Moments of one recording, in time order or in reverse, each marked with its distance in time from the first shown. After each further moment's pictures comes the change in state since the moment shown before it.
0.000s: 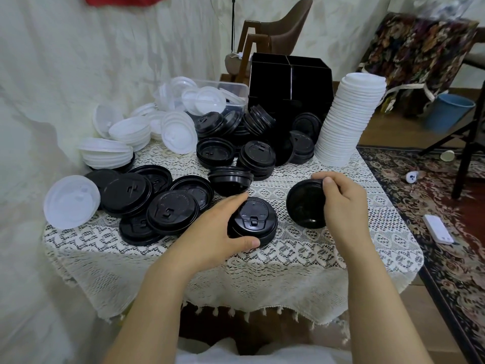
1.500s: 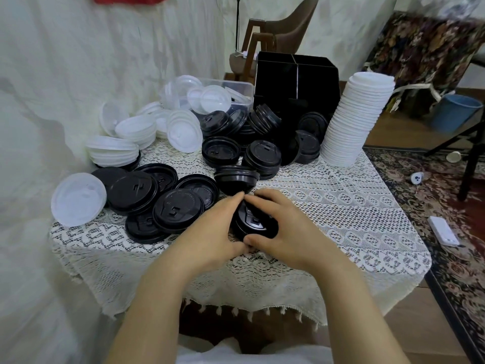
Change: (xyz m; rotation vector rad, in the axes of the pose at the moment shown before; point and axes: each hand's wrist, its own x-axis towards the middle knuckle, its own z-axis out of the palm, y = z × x) left_hand -0.007 0.000 -0.007 0.103 0.017 0.002; right_hand -0.036 -0.012 0.034 -0.424 -0.739 -0.319
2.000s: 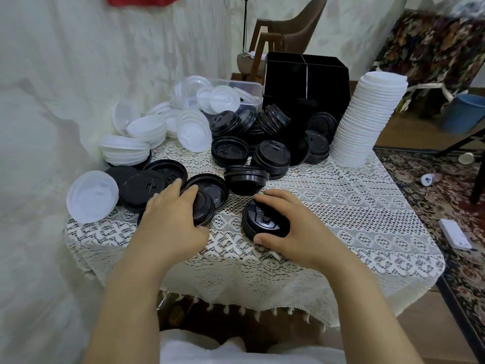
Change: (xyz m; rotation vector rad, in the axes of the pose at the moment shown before) left_hand -0.018 -0.022 -0.037 0.349 0.193 -0.293; right_hand 0.001 0.003 0.000 0.050 -0.029 0.043
